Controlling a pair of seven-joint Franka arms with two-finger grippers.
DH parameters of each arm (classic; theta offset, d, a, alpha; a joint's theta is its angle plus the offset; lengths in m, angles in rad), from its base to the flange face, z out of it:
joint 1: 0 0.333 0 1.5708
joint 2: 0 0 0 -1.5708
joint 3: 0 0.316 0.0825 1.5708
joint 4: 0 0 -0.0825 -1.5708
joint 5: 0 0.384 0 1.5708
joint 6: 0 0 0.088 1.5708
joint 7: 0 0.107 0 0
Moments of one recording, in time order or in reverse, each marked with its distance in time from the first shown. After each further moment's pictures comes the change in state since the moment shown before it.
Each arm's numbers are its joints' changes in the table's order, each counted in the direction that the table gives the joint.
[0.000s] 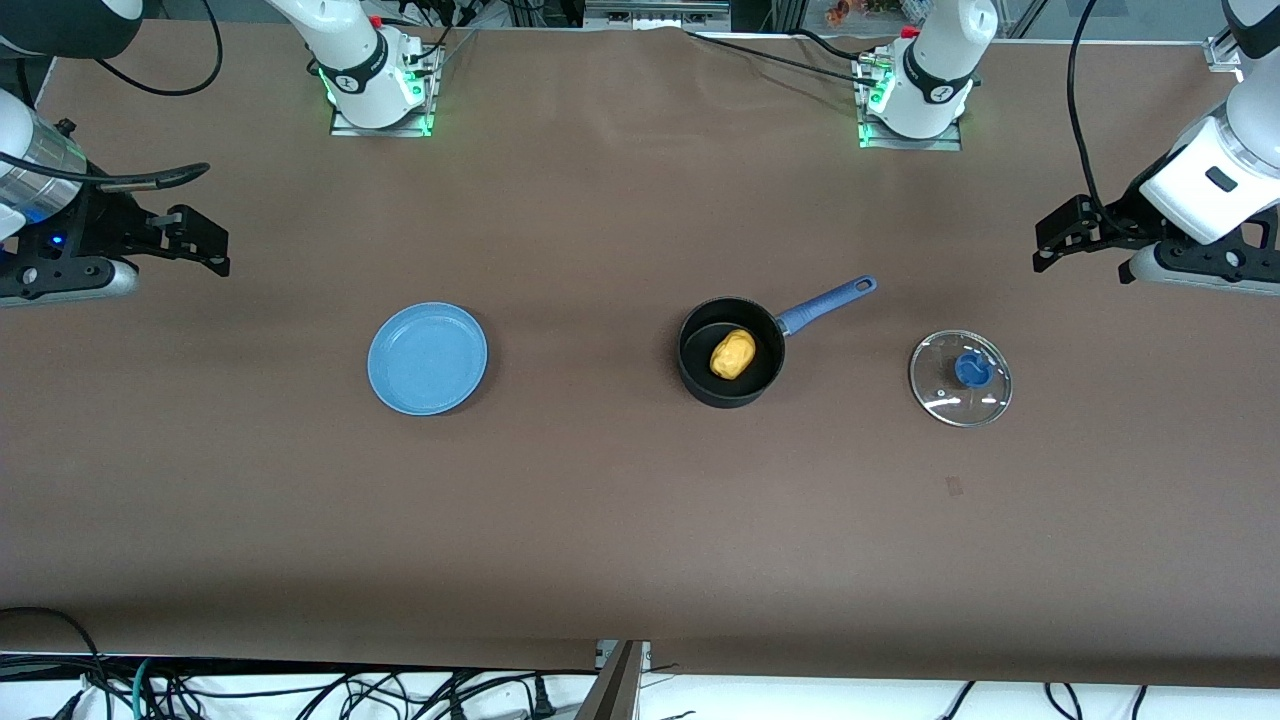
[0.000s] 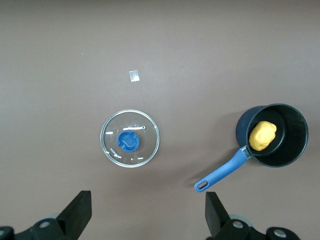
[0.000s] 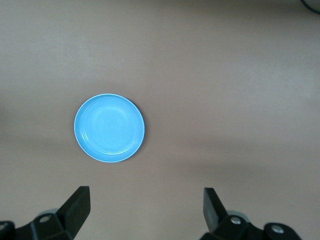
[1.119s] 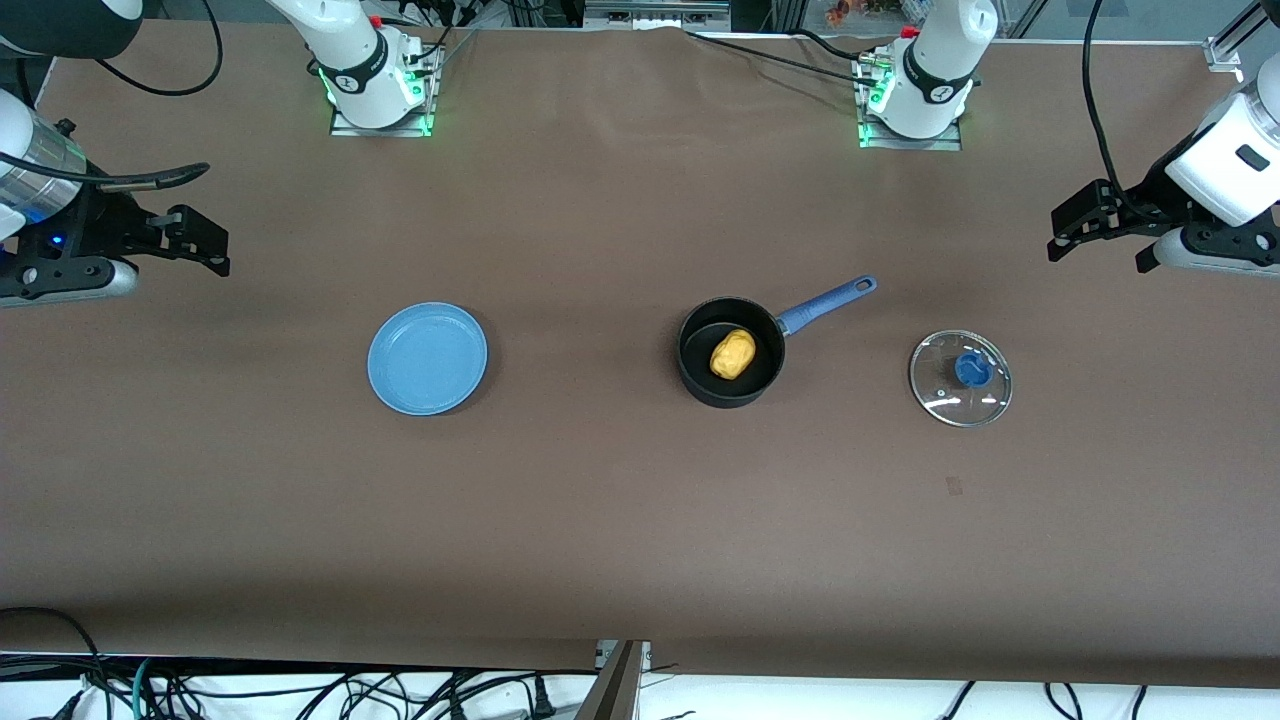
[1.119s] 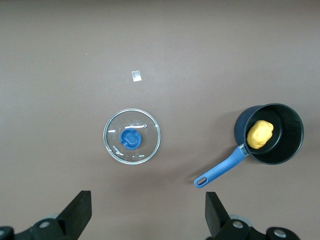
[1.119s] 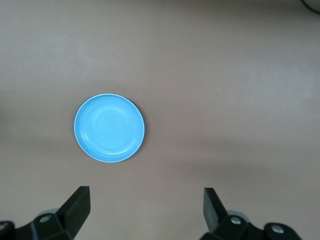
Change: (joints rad) left arm 0.006 0.001 0.001 0.044 0.000 -0.052 -0.001; right arm 0.000 0.000 0.000 0.000 0.000 0.000 0.000
